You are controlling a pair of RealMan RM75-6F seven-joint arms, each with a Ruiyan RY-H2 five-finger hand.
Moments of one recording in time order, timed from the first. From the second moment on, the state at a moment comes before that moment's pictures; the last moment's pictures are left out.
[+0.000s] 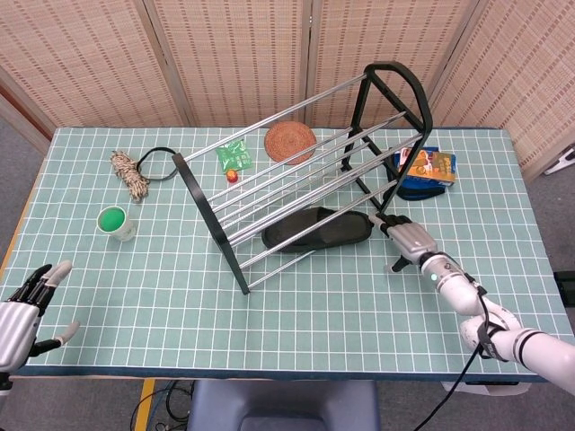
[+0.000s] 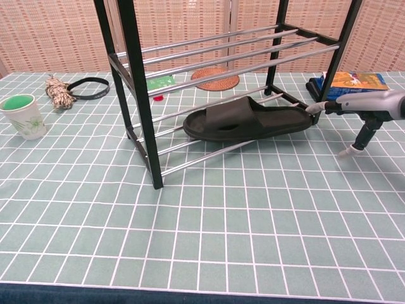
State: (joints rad) left arm -0.12 -1.04 0.00 -1.60 1.65 1.55 -0.12; right arm 0.78 -1.36 0.10 -1.20 -1.23 0.54 0.12
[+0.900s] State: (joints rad) left arm -0.04 -1.03 -0.01 -1.60 1.68 1.73 -0.16; right arm 0.81 -1.34 0.06 -1.32 -1.20 0.51 0.03
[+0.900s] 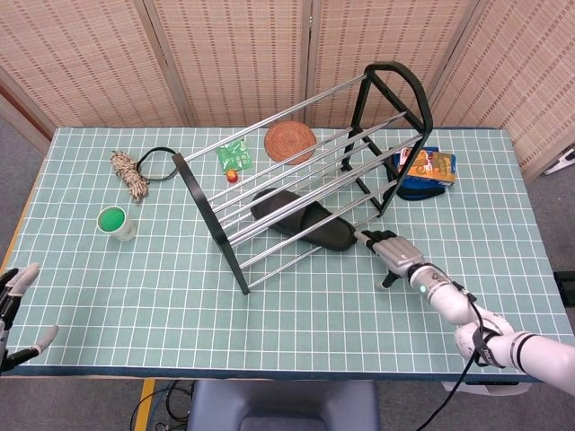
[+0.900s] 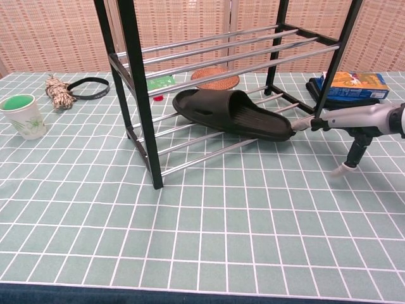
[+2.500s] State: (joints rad) left arm -0.05 -1.05 -0.04 -1.60 1.64 1.63 -0.09; right arm 0.46 -1.15 -0.02 -1.62 -1.27 1.22 -0.19
